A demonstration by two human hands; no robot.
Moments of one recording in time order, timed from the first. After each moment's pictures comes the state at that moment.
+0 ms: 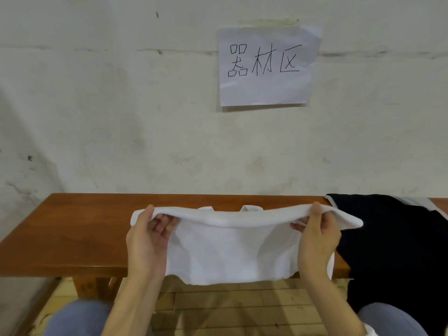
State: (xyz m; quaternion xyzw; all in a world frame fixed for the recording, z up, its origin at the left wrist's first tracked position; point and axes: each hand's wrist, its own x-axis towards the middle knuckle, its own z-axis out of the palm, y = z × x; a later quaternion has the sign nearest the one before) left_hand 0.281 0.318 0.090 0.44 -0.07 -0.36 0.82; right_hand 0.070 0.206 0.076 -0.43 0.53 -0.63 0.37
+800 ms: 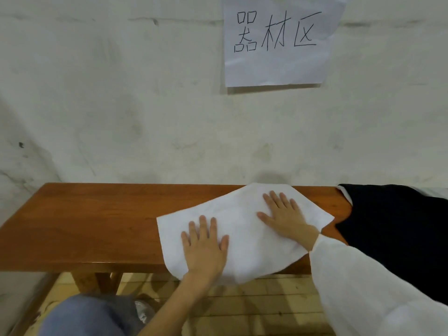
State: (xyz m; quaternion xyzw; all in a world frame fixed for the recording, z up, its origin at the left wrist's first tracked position) left_hand 0.255 0.245 -0.045 0.87 -0.49 -0.11 0.02; right_hand 0.099 0.073 -0.038 -0.86 0.50 0.07 0.13
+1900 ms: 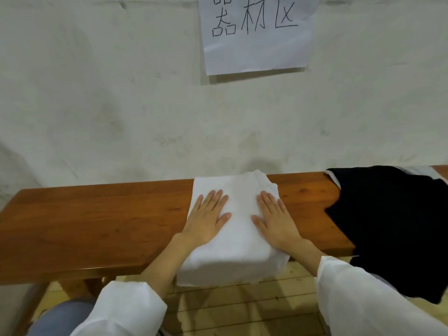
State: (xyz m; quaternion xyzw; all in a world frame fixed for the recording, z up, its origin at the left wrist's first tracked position) left_hand 0.296 0.181 -0.059 0.69 -0.72 -0.06 0.05; right_hand 0.081 0.113 -0.061 -0.88 0.46 -0.02 0.12
